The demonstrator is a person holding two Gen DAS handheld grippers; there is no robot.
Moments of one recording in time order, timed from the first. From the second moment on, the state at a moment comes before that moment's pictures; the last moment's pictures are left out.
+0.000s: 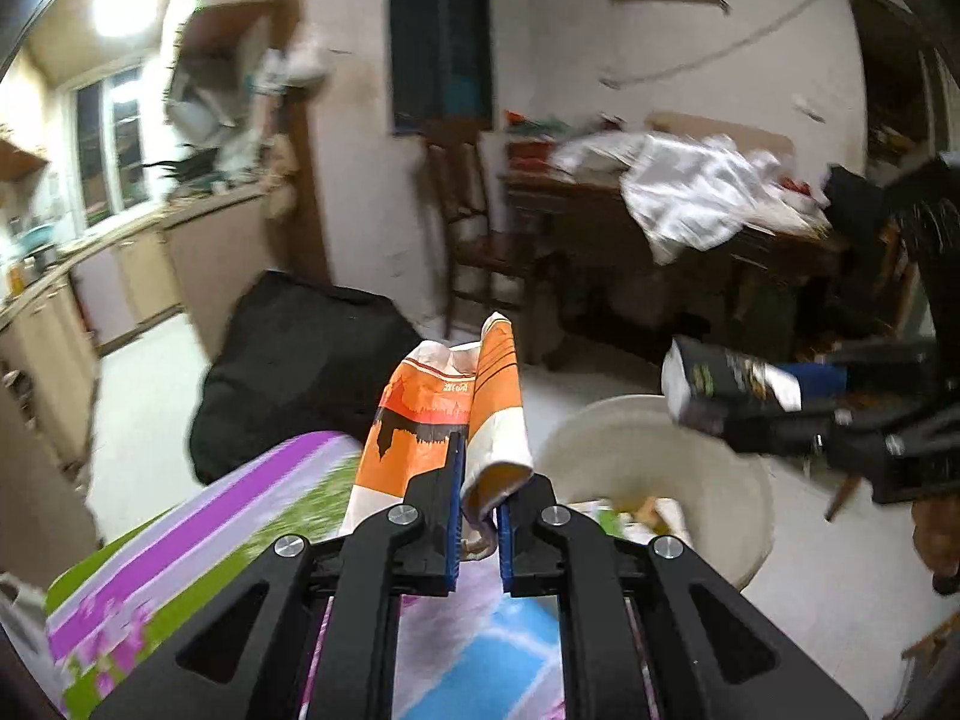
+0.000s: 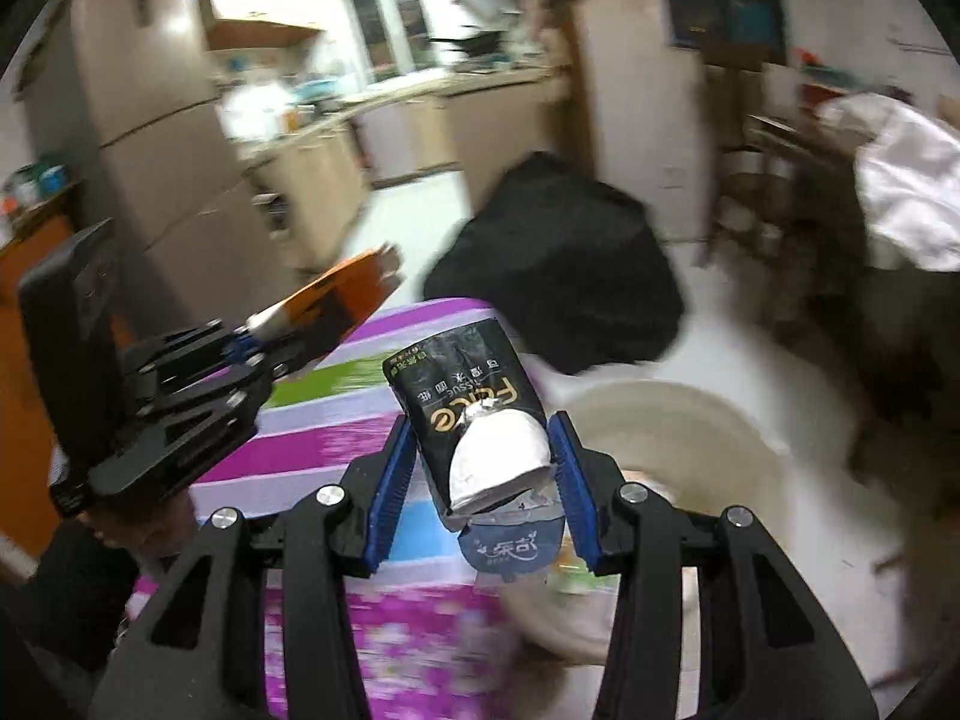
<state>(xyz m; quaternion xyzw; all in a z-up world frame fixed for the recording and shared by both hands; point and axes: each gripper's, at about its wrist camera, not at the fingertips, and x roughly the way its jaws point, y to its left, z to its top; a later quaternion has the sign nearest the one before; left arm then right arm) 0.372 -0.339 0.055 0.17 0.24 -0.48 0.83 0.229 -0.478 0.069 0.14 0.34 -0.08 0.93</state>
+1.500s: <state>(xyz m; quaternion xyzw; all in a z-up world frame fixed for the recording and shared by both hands) 0.352 -0.496 -0.079 0.29 0.35 -0.48 0.75 0.243 -0.580 -0.035 0.15 0.49 -0.20 0.83</state>
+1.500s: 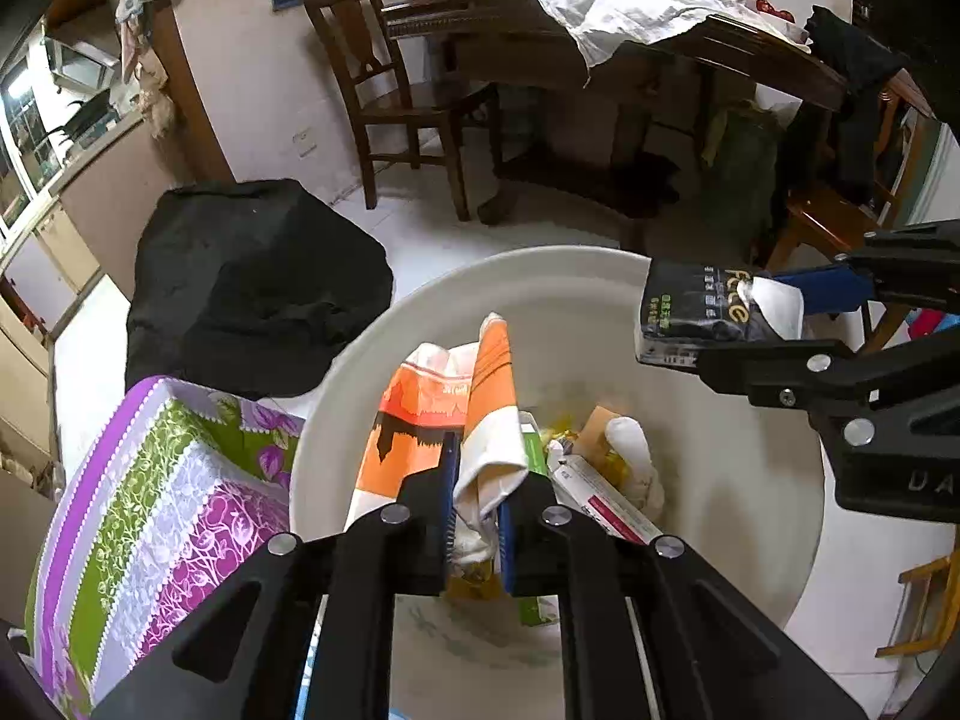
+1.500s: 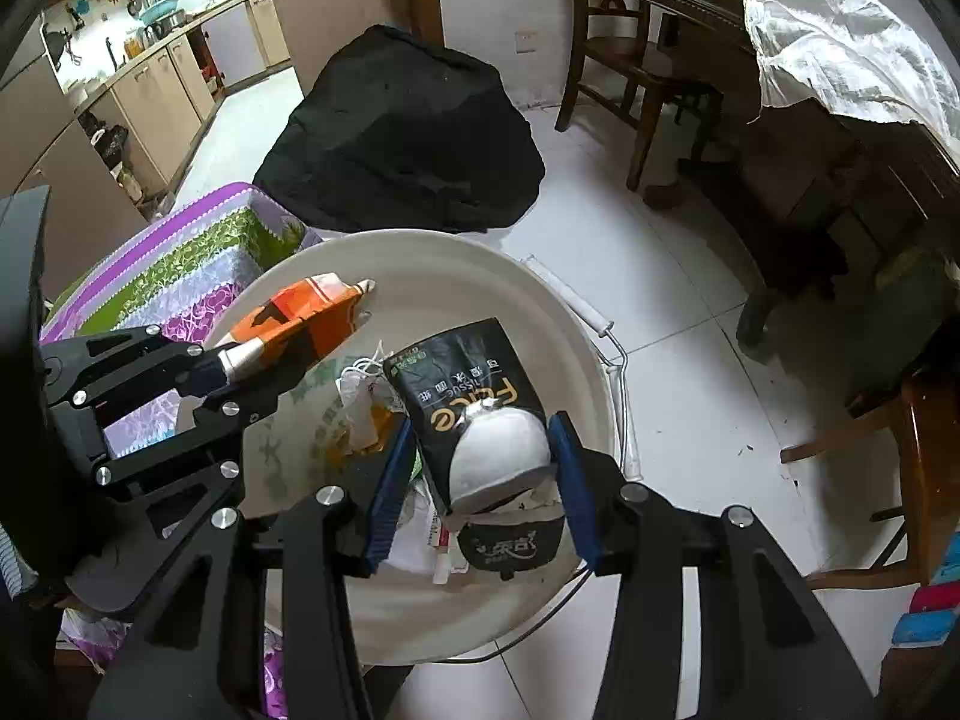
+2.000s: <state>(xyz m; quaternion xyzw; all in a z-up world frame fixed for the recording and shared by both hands) 0.346 -0.490 -0.071 0.30 0.33 -0.47 0.76 0.240 -0.579 -0.034 0.14 0.49 -0.20 0.84</state>
